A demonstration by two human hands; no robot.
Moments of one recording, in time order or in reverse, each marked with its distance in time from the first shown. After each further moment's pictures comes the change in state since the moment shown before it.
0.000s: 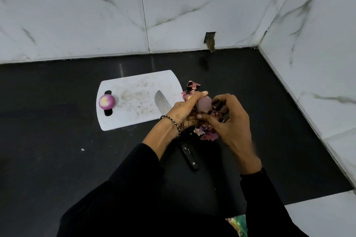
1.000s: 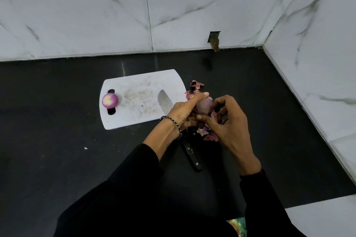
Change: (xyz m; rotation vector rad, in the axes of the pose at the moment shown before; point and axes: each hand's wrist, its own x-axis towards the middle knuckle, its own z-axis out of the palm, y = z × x) left_hand 0.000 -0.001 -0.009 -0.023 0.022 0.030; right_hand -0.001 0.001 0.012 0.017 -0.008 0.016
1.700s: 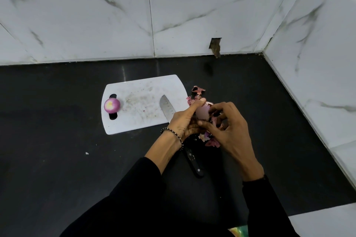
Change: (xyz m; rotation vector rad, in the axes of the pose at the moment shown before) left_hand -0.005 -0.010 -0.003 -0.120 0.009 0.036; right_hand 0.005 0.001 0.000 -0.032 -0.059 -0.043
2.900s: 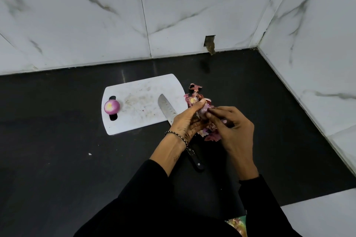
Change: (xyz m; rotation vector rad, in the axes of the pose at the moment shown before) left_hand -0.006 -0.017 0.009 -0.149 0.002 -0.019; right_hand -0.023 -0.007 0.000 0.148 0.257 0.126
